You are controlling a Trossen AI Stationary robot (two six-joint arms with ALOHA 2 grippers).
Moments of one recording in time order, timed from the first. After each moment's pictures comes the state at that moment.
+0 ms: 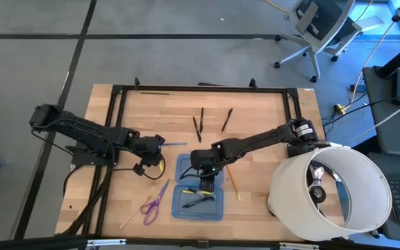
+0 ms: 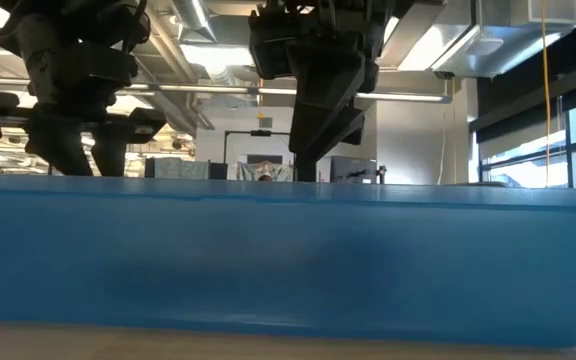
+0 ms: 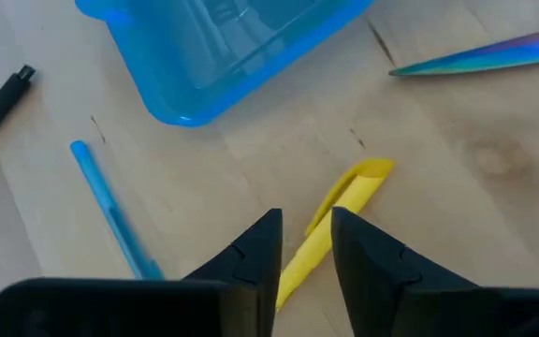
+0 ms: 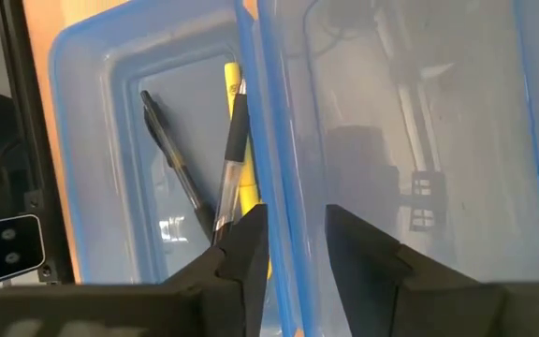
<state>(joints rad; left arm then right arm) -0.11 1.14 0.51 -0.40 0.03 0.45 0.19 2.01 1.56 -0.67 -0.22 0.47</state>
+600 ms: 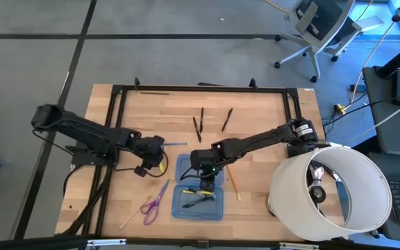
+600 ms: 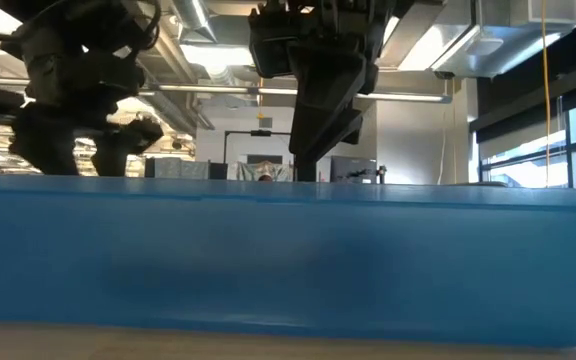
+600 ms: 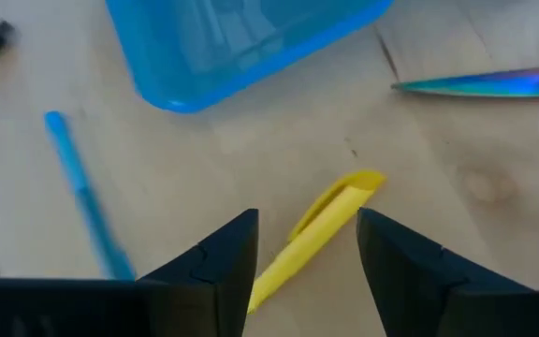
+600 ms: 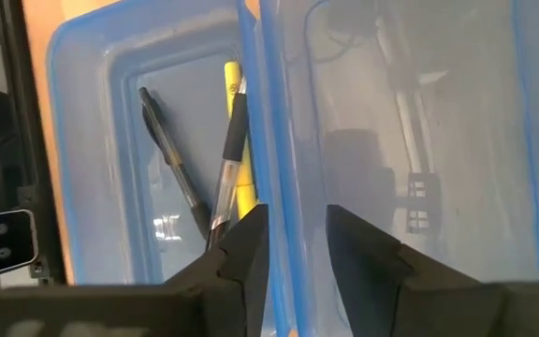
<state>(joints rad) -0.11 1.18 0.51 -0.38 0.07 0.31 0.19 2.01 1.56 -0.67 -0.21 0.43</state>
